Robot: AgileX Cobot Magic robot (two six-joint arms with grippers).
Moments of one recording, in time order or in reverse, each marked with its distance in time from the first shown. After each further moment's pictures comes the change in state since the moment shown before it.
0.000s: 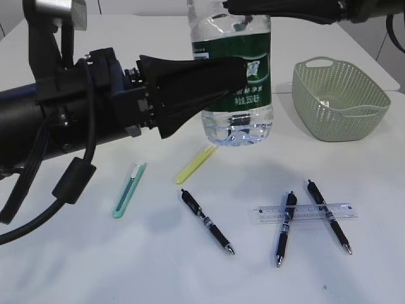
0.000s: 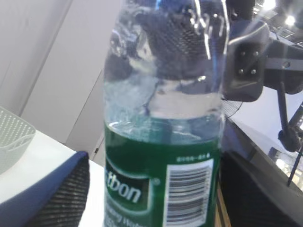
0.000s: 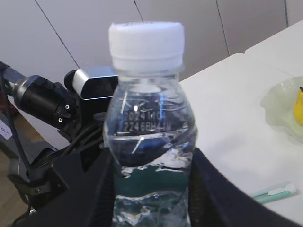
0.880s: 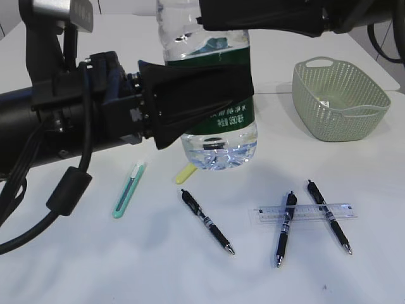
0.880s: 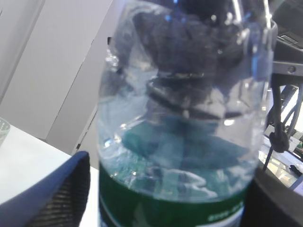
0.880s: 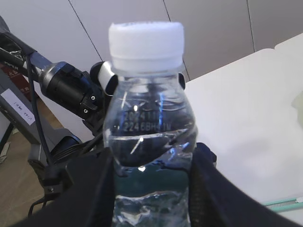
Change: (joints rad) left arm 0.000 0.000 0.000 0.062 -0.048 -0.043; right arm 0.078 0.000 0.000 -0.006 0.018 -0.012
